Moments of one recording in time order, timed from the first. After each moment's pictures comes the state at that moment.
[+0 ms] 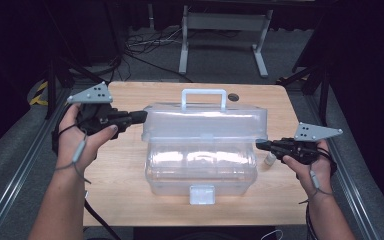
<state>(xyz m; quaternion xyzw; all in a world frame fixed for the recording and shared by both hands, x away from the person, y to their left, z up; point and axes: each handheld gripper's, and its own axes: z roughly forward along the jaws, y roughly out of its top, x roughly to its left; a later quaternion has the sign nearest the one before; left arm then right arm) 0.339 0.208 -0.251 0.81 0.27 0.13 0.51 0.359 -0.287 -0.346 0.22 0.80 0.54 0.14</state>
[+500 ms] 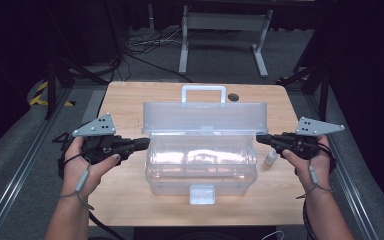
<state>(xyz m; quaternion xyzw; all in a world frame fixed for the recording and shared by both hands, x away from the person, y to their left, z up) 0.322 0.203 -0.303 0.81 0.27 0.09 0.52 0.365 -0.284 -0.337 0.24 0.78 0.56 0.16</state>
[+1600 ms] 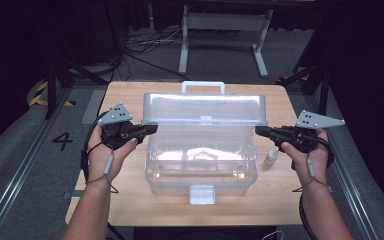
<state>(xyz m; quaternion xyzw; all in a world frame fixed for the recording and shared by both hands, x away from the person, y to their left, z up) 0.361 0.181 -0.314 0.78 0.33 0.16 0.51 0.376 -0.282 -0.330 0.25 0.76 0.57 0.16</state>
